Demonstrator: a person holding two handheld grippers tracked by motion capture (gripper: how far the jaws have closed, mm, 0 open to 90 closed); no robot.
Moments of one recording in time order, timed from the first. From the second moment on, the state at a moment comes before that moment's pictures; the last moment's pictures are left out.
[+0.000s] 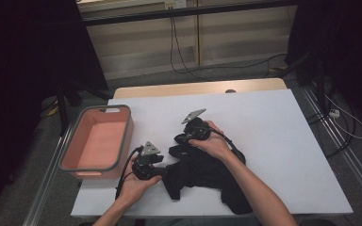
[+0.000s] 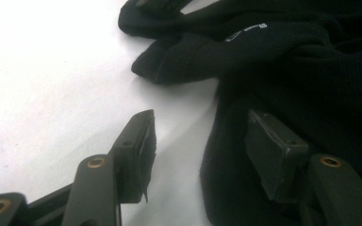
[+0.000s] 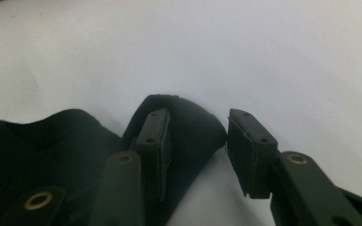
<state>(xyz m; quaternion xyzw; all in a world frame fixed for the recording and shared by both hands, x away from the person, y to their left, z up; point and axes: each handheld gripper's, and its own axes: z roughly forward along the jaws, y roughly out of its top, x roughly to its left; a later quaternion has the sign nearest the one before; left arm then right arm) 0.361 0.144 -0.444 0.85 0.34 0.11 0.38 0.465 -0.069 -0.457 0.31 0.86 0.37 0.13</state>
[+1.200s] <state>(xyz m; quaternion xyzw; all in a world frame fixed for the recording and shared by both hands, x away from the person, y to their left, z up) 0.412 0.121 -0.439 0.84 0.37 0.14 0.37 0.469 -0.170 -0.418 0.42 0.78 0.39 0.24</state>
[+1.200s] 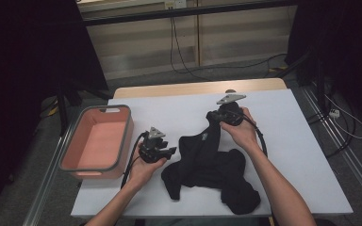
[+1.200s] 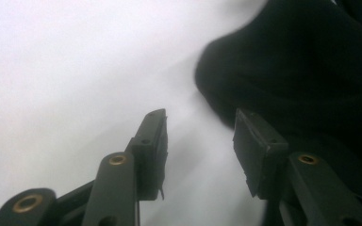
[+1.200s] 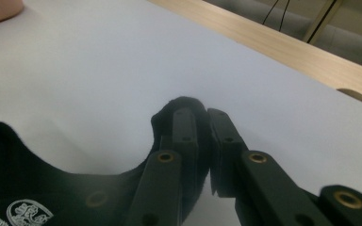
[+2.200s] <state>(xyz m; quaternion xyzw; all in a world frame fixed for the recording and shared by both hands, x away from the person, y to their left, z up) 0.444 0.073 -0.459 0.85 0.35 0.08 0.39 0.459 -0.187 -0.441 0.44 0.78 0.40 0.22</state>
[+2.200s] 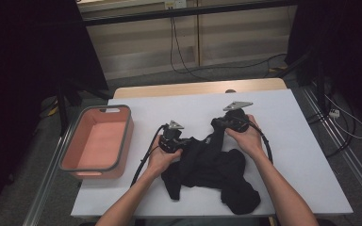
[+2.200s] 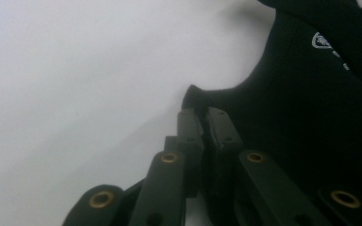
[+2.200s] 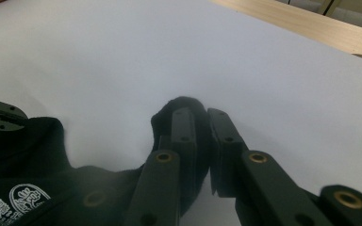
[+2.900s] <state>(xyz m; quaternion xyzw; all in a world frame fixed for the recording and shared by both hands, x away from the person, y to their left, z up) 0.467 0.111 -0.356 0.77 0.39 0.16 0.49 0.459 -0.197 -0.388 0.44 0.71 0.48 0.26</state>
